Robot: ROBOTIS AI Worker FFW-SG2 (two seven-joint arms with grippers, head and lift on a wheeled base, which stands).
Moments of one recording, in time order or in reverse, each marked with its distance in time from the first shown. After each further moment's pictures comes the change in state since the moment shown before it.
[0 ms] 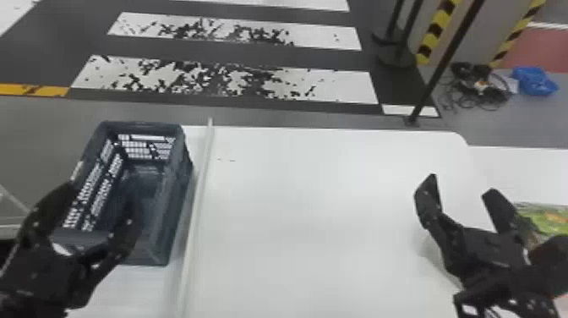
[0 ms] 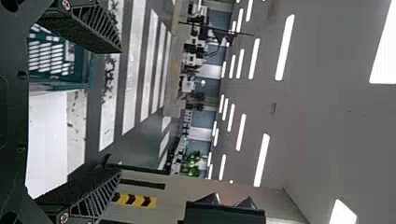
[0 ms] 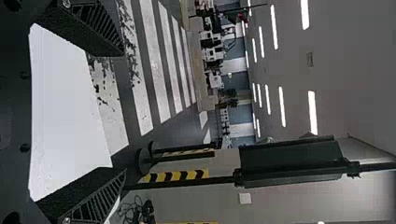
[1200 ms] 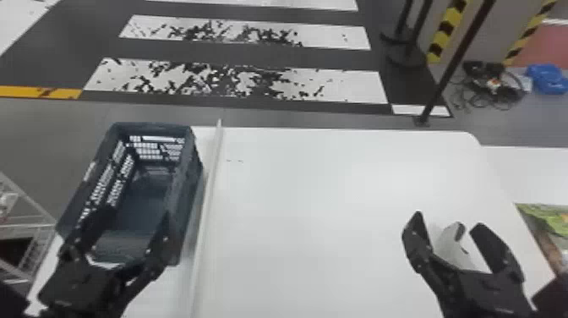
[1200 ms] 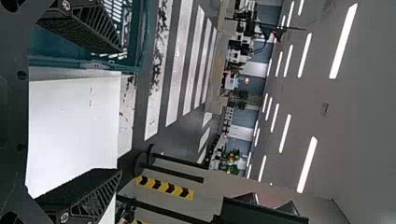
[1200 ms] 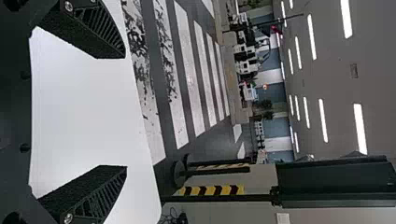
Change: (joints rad) left arm 0.073 -0.036 -0.018 -0.122 -0.036 0.192 0.025; right arm 0.193 0.000 0.081 -0.150 0.027 0.108 0.009
